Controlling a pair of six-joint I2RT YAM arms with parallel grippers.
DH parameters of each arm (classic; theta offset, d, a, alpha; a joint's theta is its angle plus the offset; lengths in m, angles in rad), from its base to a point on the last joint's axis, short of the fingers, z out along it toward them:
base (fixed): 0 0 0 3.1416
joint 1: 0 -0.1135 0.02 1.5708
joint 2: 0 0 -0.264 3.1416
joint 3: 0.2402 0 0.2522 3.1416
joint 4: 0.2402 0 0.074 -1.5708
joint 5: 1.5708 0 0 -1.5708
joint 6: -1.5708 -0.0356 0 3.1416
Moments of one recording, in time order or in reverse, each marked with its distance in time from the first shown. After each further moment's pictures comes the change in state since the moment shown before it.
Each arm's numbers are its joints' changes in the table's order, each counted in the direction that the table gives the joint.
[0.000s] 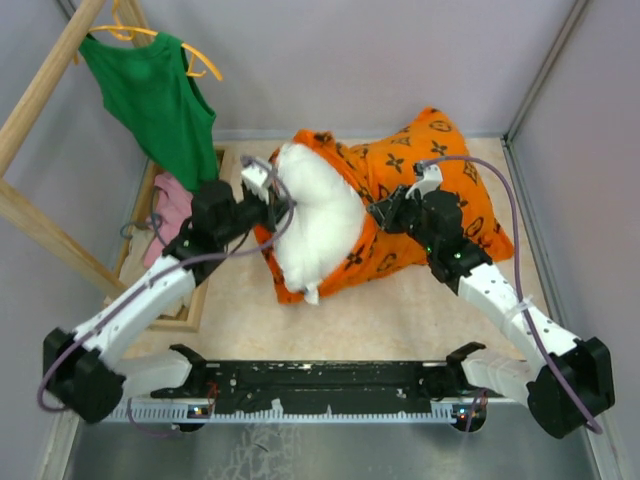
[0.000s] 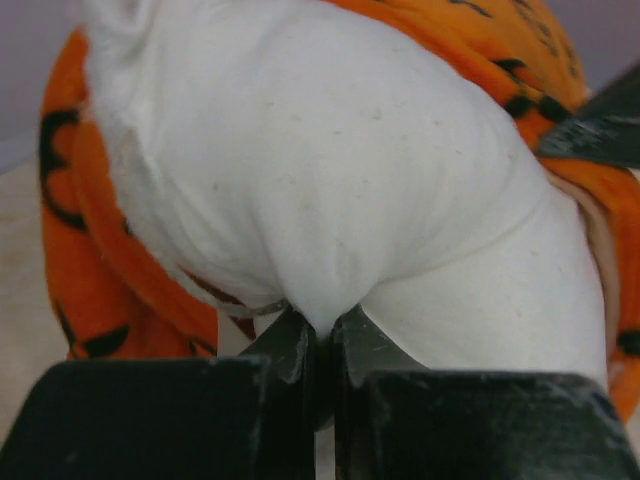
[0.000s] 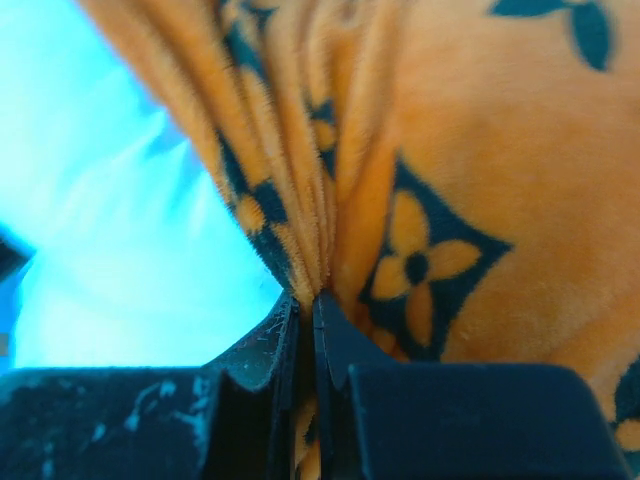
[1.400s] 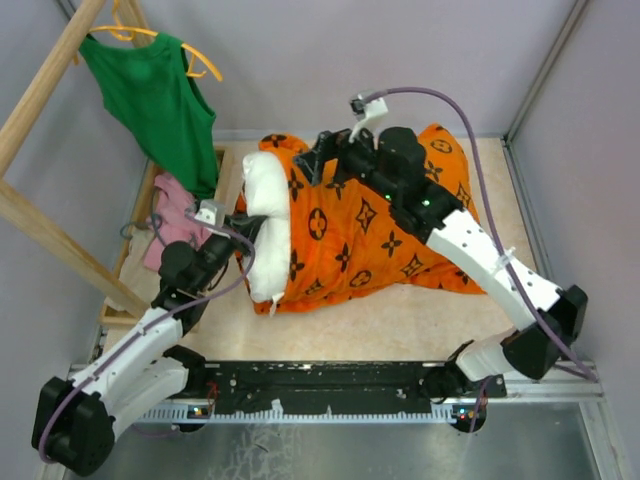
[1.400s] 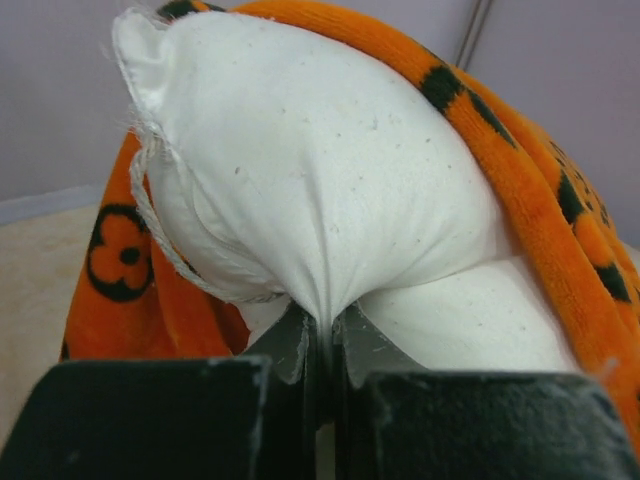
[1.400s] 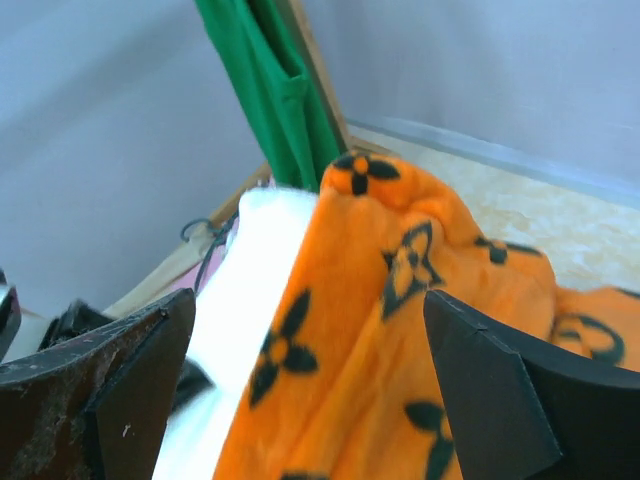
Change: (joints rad) left arm -0.153 -0.180 -0.398 -0.563 -0.040 0.148; right arm -0.212 0.289 0.631 0.127 0.011 0.172
